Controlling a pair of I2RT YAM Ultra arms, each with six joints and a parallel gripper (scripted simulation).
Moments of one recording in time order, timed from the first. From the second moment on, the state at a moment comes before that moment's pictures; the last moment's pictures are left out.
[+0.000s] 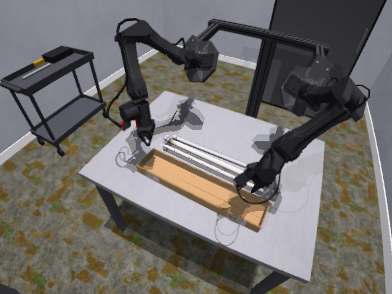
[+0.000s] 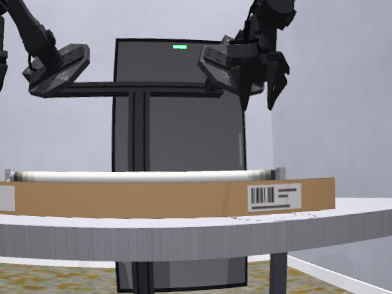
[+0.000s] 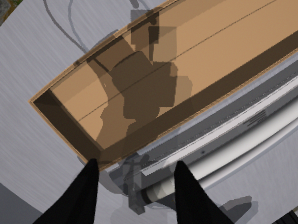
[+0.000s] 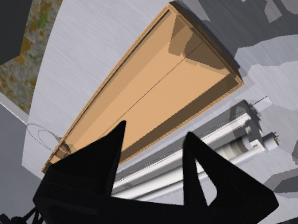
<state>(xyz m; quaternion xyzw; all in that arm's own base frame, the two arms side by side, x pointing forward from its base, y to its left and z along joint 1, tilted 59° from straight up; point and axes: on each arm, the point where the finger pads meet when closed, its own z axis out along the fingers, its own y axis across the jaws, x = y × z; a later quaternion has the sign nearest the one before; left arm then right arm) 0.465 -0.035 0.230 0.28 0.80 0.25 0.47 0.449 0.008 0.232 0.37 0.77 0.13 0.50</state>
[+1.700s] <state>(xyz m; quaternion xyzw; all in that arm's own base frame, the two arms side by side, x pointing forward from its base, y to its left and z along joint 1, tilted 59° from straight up) 0.485 -0.060 0.026 0.61 0.67 0.40 0.13 0.447 -0.002 0.035 0.68 0.64 0.05 0.35</state>
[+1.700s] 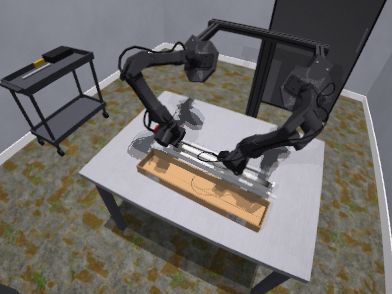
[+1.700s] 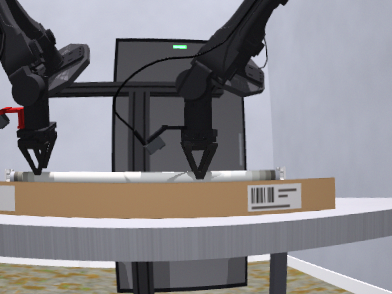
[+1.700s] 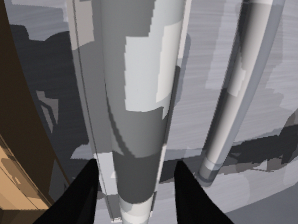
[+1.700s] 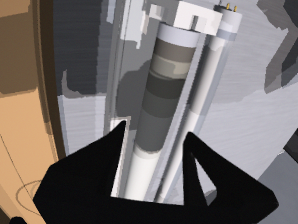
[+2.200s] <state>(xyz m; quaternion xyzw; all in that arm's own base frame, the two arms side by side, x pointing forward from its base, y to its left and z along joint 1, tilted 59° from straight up) 0.491 -0.059 0.020 0.61 0.67 0.40 0.13 0.456 -0.007 0.025 0.68 0.64 0.05 0.35</state>
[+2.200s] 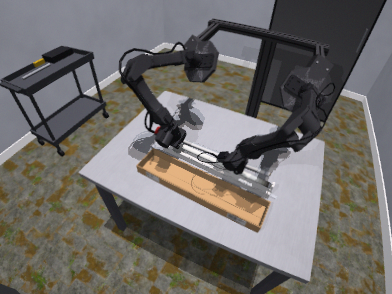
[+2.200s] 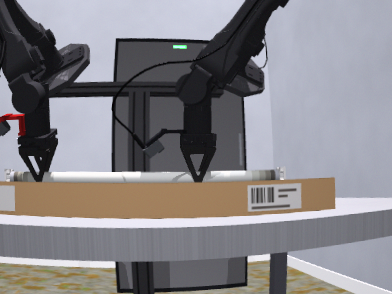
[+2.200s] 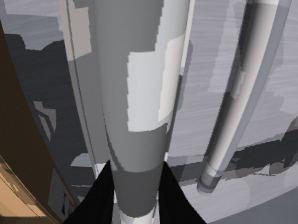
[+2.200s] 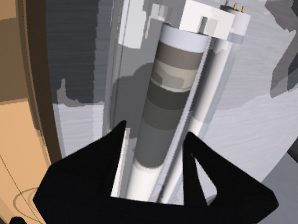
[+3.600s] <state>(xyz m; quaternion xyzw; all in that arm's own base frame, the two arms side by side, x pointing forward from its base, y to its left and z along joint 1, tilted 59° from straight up) 0.492 -0.059 0.020 0.61 0.67 0.39 0.13 0.455 -0.007 0.025 0.68 0.64 0.05 0.35</state>
